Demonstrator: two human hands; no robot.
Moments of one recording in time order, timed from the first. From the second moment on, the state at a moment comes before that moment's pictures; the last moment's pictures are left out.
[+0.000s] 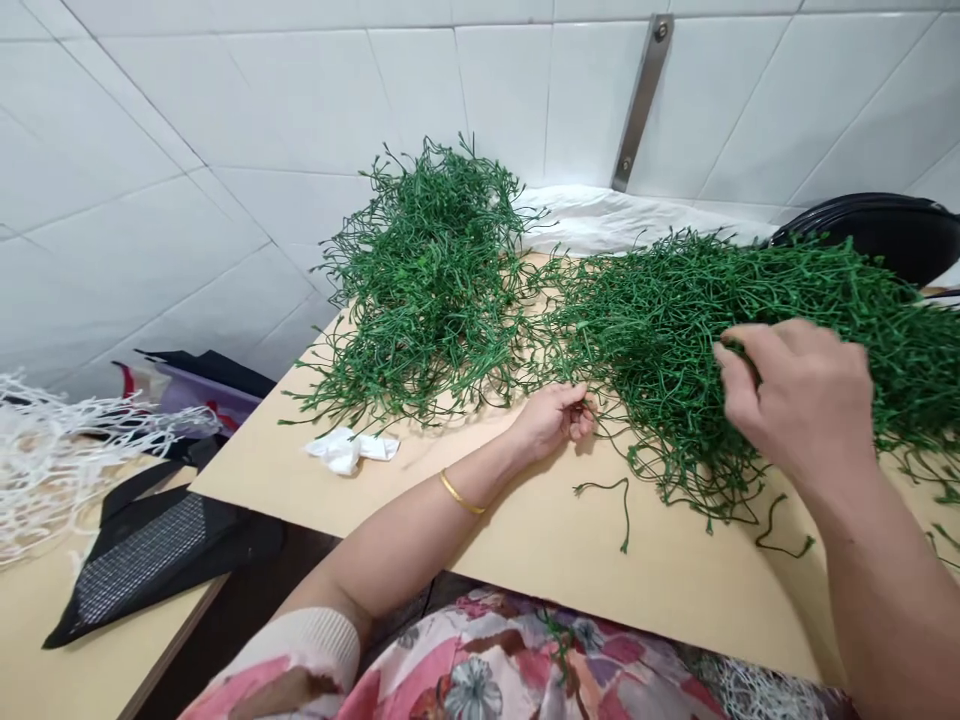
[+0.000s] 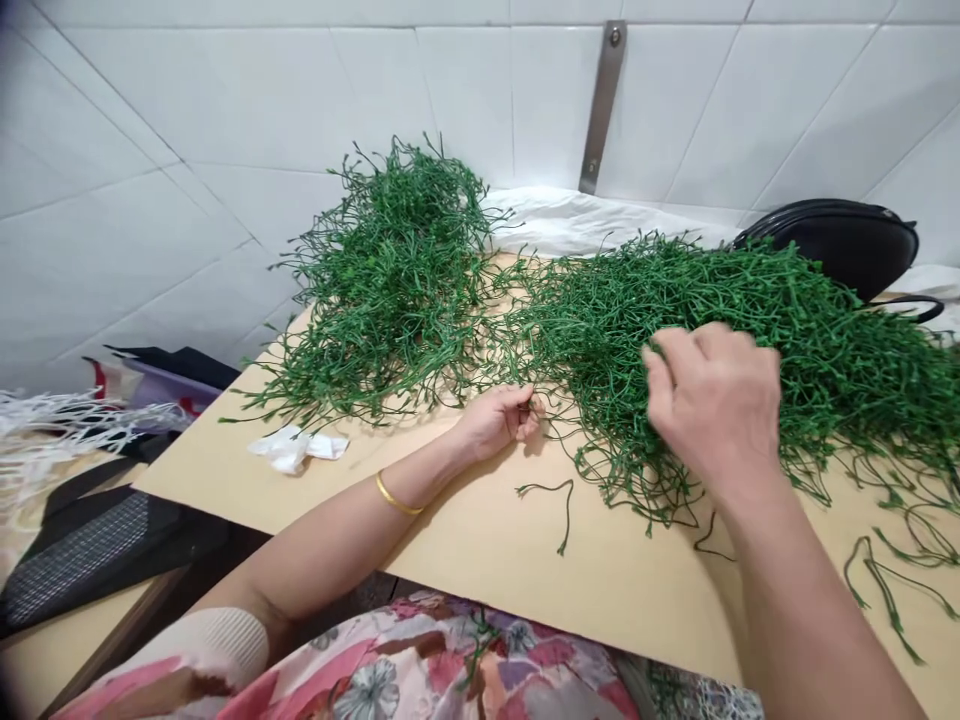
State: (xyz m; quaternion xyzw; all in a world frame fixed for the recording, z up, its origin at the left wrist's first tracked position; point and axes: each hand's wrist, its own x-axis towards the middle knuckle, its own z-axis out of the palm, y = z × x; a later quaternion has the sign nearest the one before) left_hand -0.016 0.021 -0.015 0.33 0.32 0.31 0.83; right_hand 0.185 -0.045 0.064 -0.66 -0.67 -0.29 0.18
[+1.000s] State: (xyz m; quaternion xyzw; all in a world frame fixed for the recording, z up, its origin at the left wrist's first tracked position) left_hand -0.027 0.027 -0.002 0.30 0.38 0.47 0.74; right_hand 0.172 -0.033 -0.019 -0.47 -0.85 -0.21 0.09
